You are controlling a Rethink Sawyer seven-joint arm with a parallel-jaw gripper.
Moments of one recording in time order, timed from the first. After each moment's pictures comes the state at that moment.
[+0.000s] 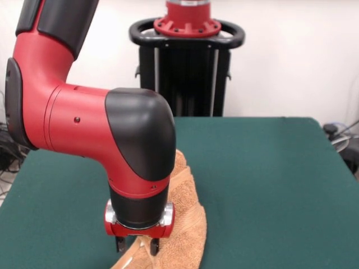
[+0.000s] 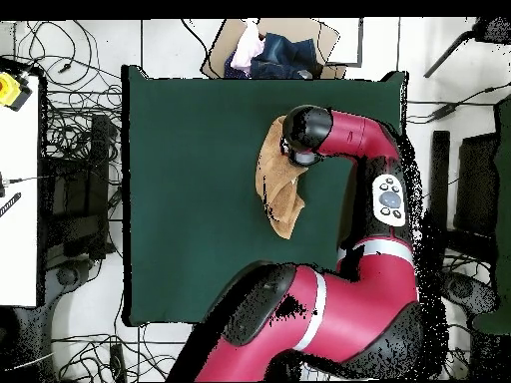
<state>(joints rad) -0.38 -0.19 0.13 0.93 -0.23 0.93 1.55</state>
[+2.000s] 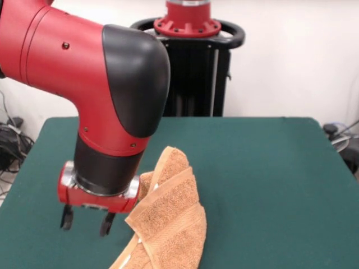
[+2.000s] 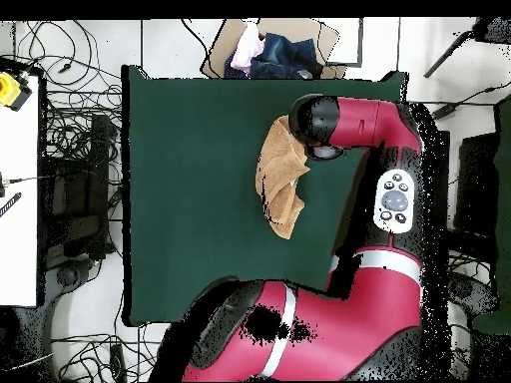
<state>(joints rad) -0.31 -0.28 -0.03 0.90 -0.31 0.90 1.55</state>
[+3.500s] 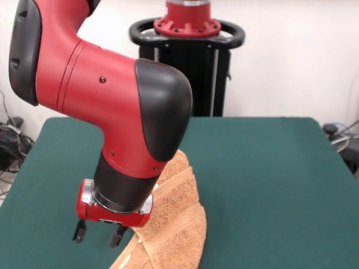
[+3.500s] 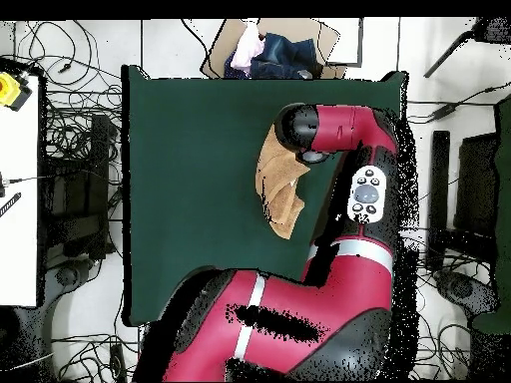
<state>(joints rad) -0.24 -0.20 -0.12 0.87 -0.30 0.87 1.55</state>
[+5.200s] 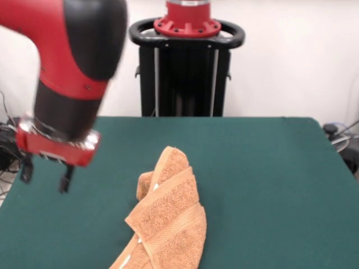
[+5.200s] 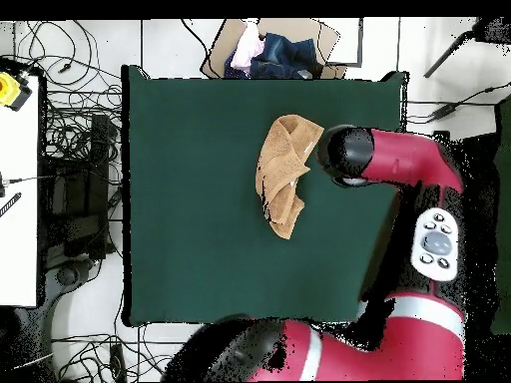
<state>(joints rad) -0.37 -0.46 -0.12 1.16 -0.30 0.75 1.55</state>
